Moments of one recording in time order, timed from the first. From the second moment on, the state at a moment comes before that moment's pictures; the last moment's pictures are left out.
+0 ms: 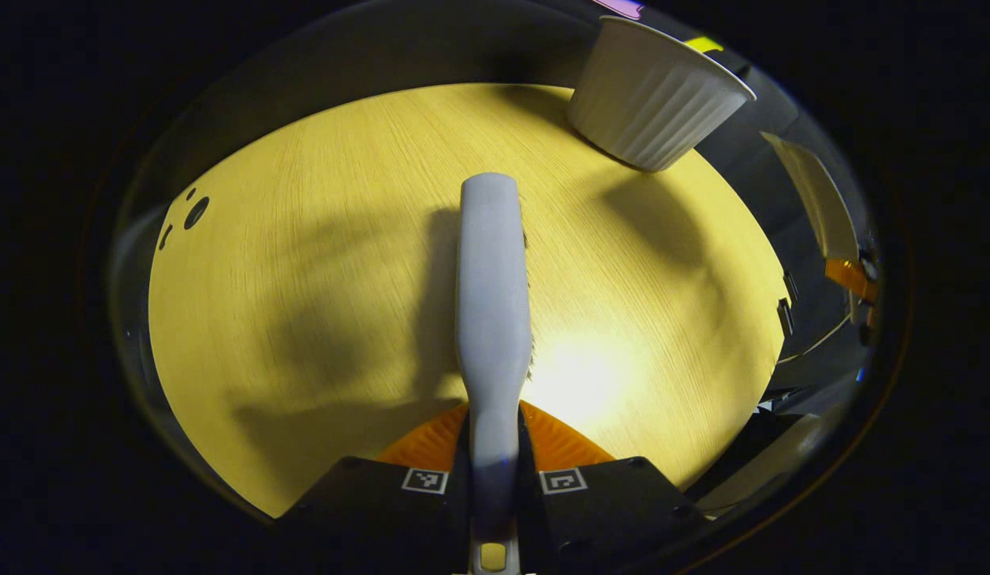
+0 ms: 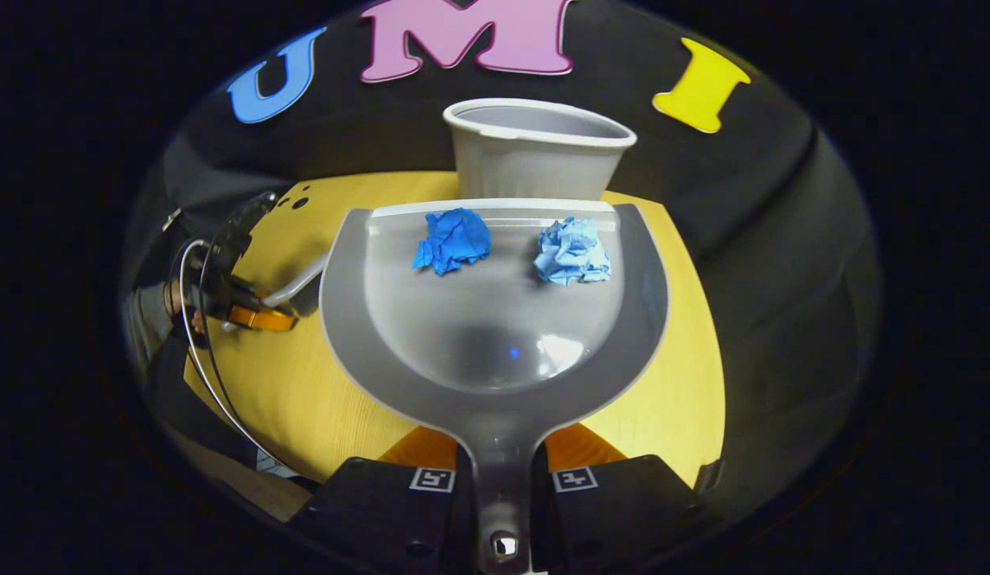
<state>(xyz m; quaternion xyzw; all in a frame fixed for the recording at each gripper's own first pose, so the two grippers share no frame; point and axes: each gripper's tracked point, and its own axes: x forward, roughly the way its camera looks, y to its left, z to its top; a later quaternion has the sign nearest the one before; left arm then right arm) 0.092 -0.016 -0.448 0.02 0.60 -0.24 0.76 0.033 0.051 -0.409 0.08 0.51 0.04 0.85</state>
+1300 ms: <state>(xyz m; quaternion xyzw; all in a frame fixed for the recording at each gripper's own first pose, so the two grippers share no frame) 0.074 -0.010 -0.457 0.00 0.58 -0.25 0.77 0.211 -0.062 -0.358 -0.27 0.52 -0.01 0.81</state>
